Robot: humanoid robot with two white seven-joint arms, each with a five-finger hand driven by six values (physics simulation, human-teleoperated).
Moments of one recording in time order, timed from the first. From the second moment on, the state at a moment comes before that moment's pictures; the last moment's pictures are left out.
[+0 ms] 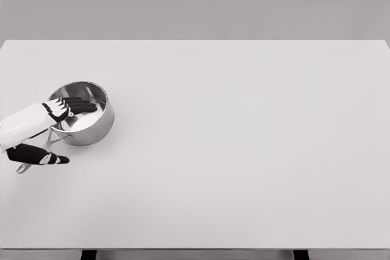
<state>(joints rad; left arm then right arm) 0.08 1.19 -0.30 -1.80 0.01 -0.61 -0.07 0.06 0.00 -0.08 0.05 -0.27 -0.07 0.21</state>
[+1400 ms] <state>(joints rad) 0.31 0.88 0.07 -1.80 -0.40 -0.61 -0.05 0.06 0.00 -0.08 0.05 -0.27 -0.07 0.21</state>
